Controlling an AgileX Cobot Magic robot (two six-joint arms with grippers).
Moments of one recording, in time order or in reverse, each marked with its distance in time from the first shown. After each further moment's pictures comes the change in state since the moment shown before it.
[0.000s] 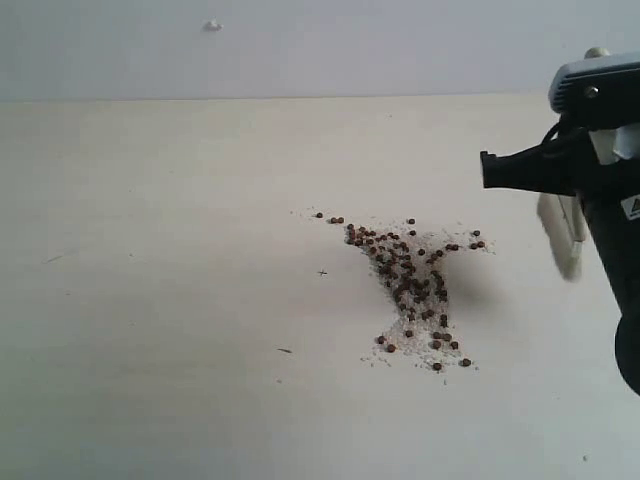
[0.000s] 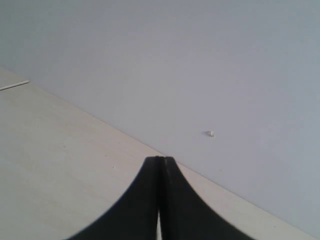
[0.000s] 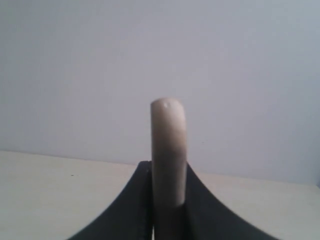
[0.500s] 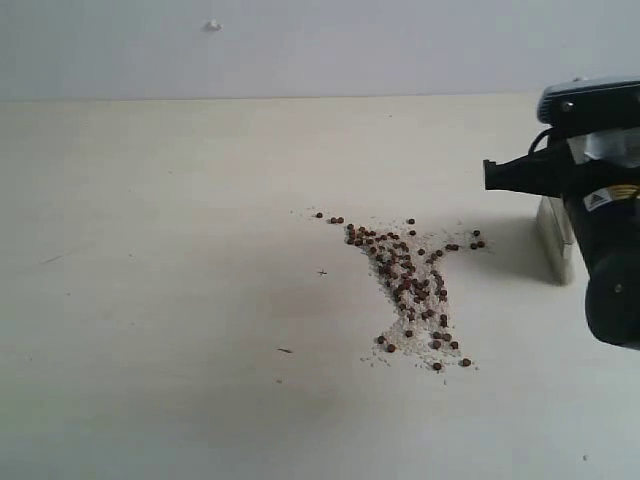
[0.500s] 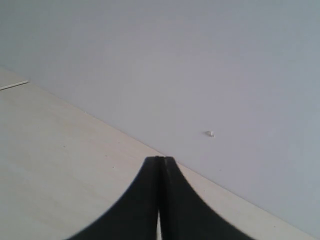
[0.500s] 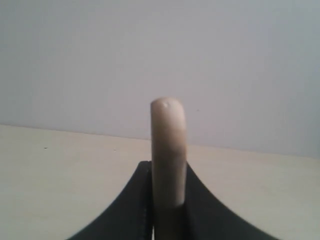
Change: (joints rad) left arm 0.000 0.000 0.000 0.000 0.000 0.000; right arm -0.285 0.298 -0.084 -0.291 0.001 0.222
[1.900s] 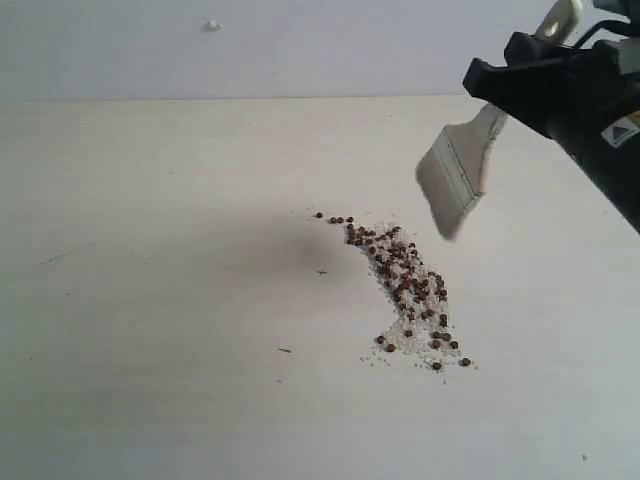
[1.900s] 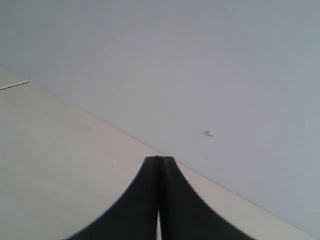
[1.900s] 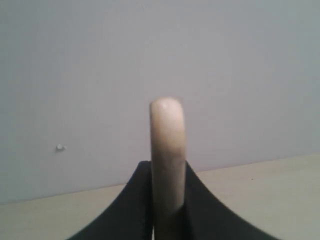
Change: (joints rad) left arm 0.000 0.000 0.000 0.000 0.000 0.000; right arm 0.000 -0.303 -0.047 -0.261 0.335 0.493
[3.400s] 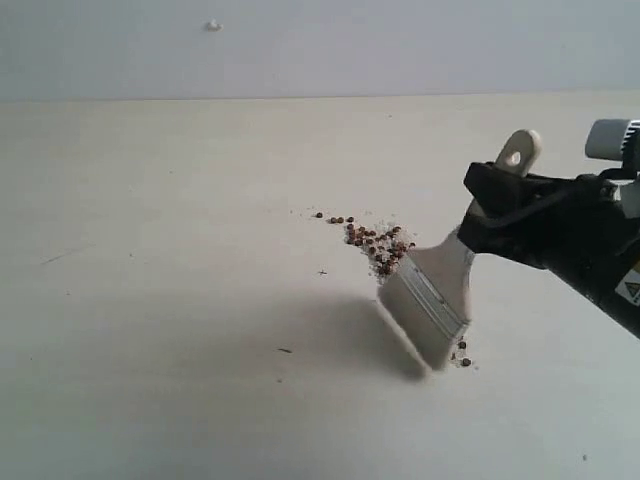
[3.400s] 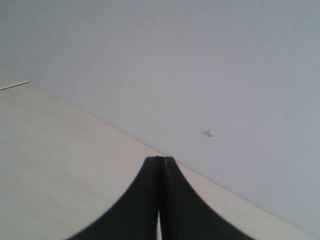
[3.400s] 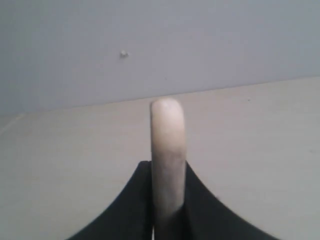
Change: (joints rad) left arm 0.000 0.000 0.000 0.000 0.000 0.000; right arm 0.000 -0.003 0.288 -0.377 -0.154 0.281
